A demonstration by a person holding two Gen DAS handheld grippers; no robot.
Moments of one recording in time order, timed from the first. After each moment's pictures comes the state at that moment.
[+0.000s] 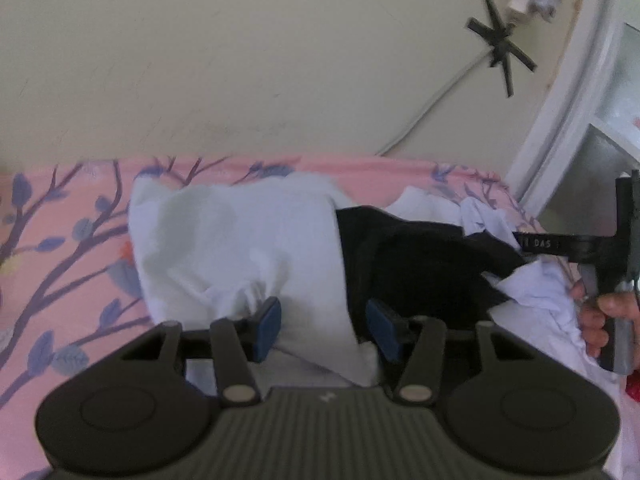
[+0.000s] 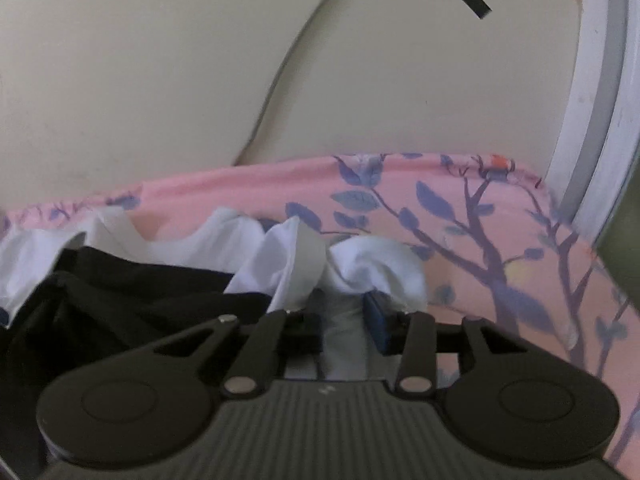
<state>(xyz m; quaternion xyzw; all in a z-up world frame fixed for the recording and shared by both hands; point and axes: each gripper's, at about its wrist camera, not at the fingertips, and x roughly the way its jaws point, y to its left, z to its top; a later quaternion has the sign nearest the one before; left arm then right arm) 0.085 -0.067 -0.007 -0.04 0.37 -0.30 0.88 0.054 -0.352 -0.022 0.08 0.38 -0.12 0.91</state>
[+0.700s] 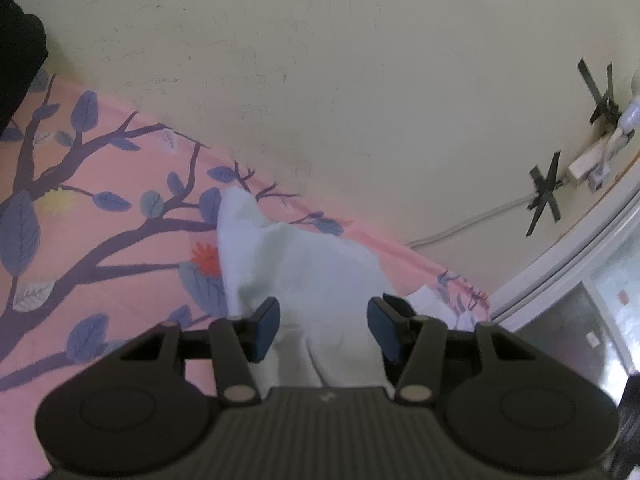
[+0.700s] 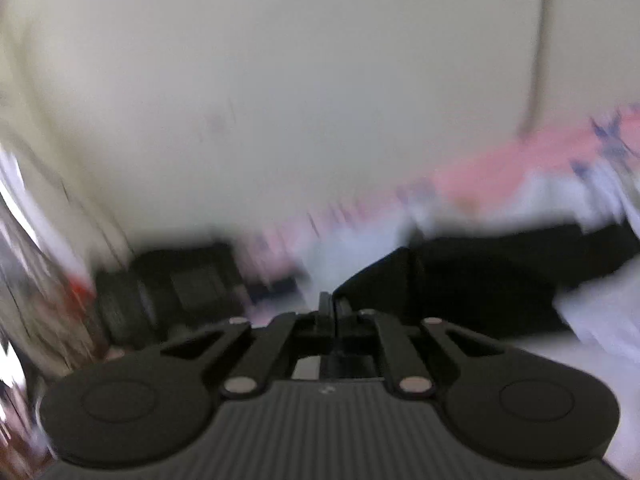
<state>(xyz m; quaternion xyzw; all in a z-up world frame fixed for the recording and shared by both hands) 0.124 0.014 -0.011 -0.27 0.36 -0.27 0.85 0.016 -0.253 0.044 0.31 0.29 0.15 0.89</state>
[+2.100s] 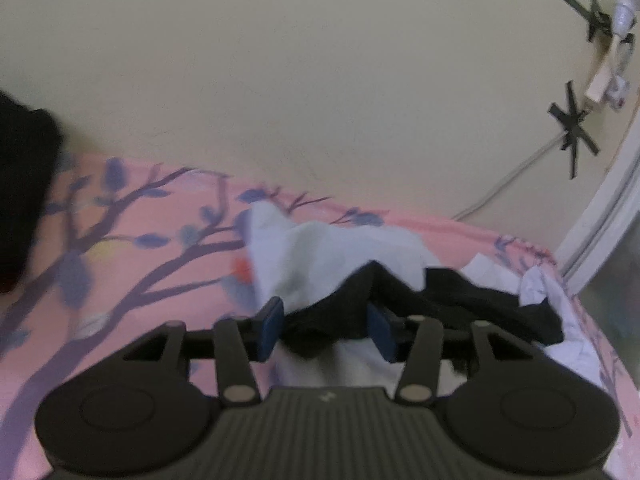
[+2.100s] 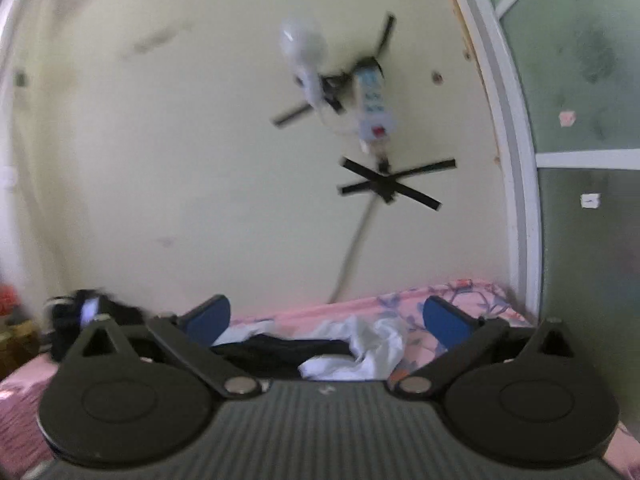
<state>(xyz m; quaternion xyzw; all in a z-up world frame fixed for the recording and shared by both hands) 0.086 -0.007 0.005 -0.11 0.34 -0.20 0.91 -0.279 -0.360 0.132 0.14 0.11 0.00 0.98</state>
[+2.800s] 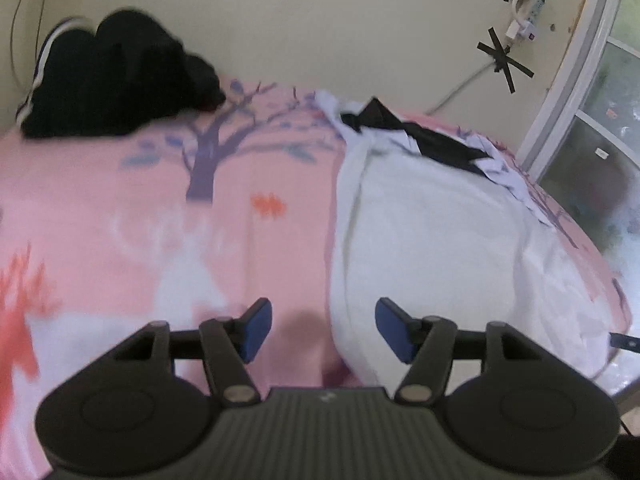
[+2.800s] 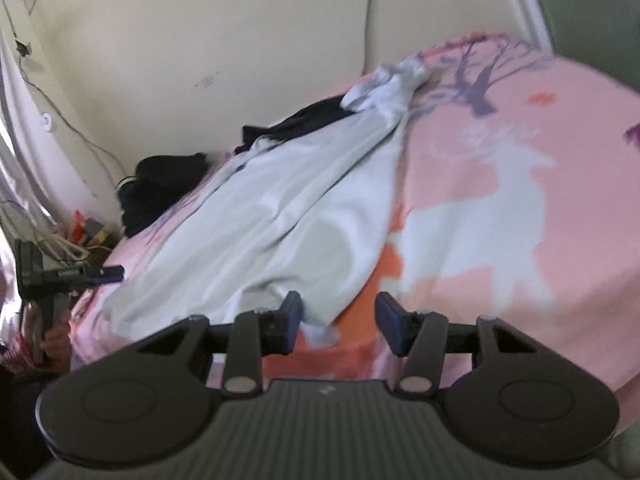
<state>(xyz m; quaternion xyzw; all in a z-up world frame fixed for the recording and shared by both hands) -0.208 0.124 0.014 -0.07 0.39 -0.20 0.90 -0.377 -0.322 0.003 0.27 0.33 0.10 0.90</state>
